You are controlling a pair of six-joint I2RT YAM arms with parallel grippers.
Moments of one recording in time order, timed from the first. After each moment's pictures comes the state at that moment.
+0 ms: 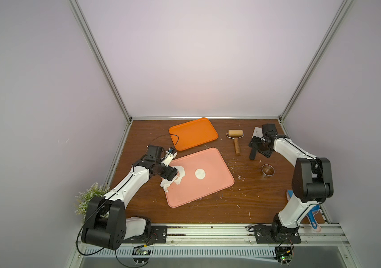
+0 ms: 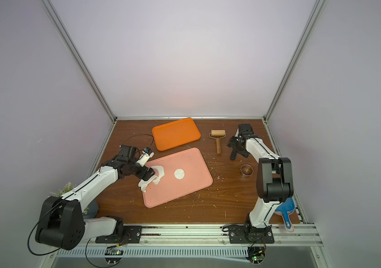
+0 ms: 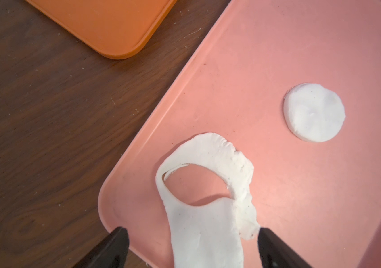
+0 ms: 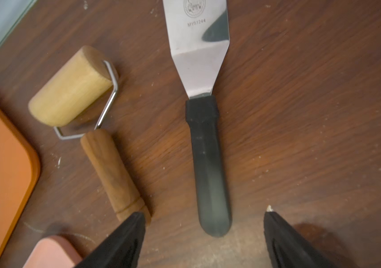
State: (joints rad) left arm -0.17 1.29 0.77 -0.51 0.25 0.35; right arm 0.04 1.83 1.32 -0.56 0.06 0.58
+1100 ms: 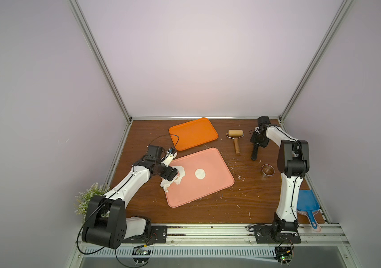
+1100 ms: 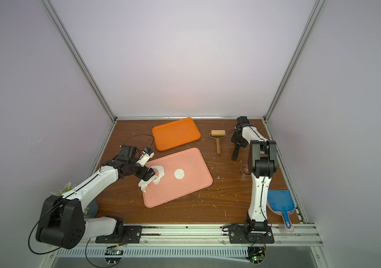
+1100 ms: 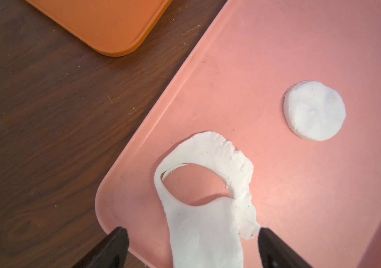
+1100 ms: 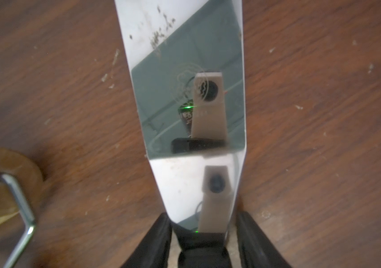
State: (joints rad) left arm -0.17 1.30 0.77 -0.51 0.25 0.35; right arm 0.00 2.25 1.77 -0.69 0.15 0.45
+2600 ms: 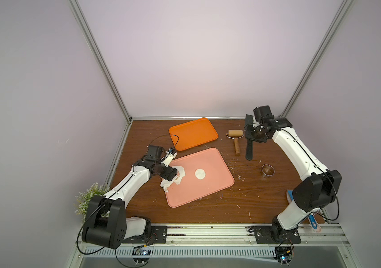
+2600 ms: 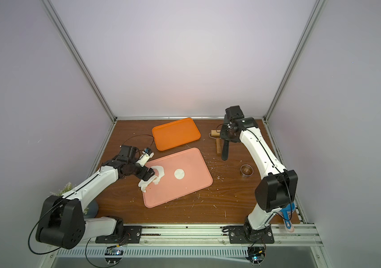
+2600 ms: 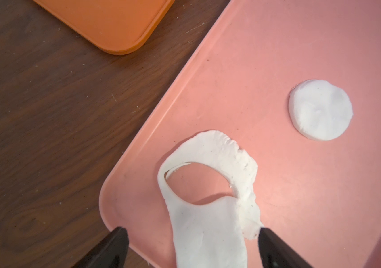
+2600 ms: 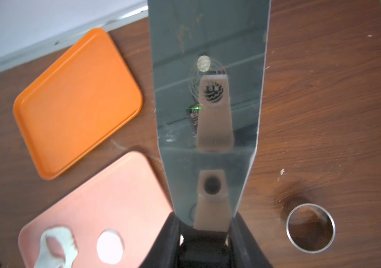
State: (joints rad) left arm -0.17 1.30 0.77 -0.51 0.23 0.35; right arm 0.34 1.66 1.69 -1.05 0.10 0.44
